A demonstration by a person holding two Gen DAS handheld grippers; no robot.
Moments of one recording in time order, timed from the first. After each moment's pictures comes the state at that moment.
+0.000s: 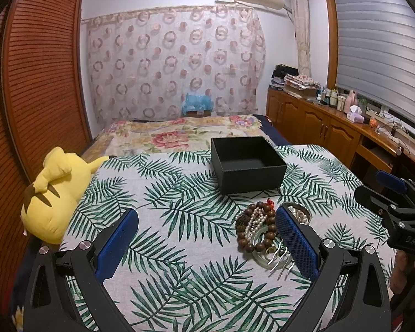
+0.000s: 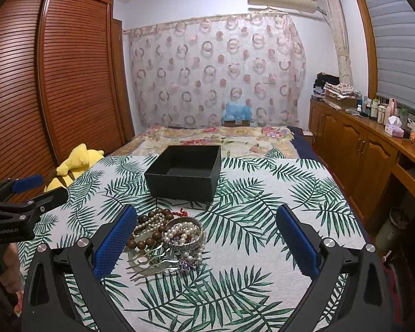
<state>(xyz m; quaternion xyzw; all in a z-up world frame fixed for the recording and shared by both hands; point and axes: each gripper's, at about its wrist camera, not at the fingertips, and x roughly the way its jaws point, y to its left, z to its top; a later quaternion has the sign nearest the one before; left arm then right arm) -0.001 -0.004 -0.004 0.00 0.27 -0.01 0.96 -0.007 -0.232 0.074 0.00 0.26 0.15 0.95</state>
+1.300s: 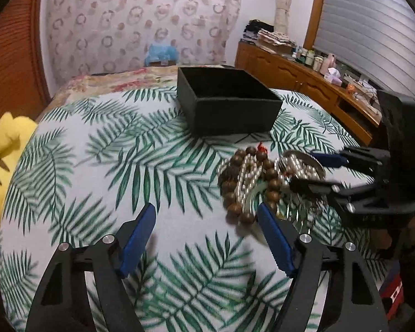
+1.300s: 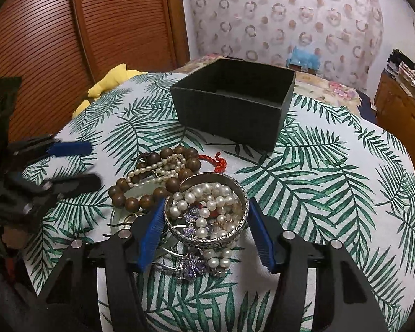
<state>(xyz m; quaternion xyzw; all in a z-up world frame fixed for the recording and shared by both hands) 0.069 0.001 -0.083 -0.01 0.39 -0.12 0.91 0.081 -0.185 -0.015 -0.08 0.41 0.31 0.85</state>
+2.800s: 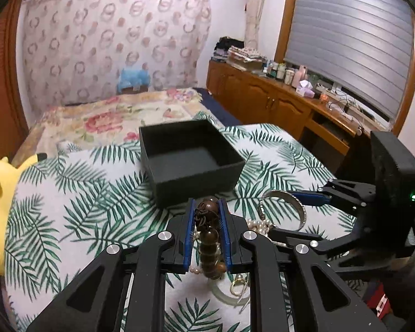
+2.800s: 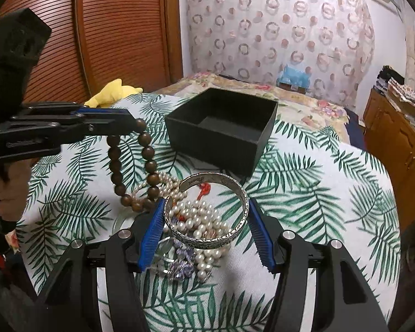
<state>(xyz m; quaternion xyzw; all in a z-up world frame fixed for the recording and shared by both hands) 0.101 -0.024 -0.022 0.00 0.34 -0.18 0.92 0.077 -0.197 0.018 -0.10 0.37 0.29 0.88</state>
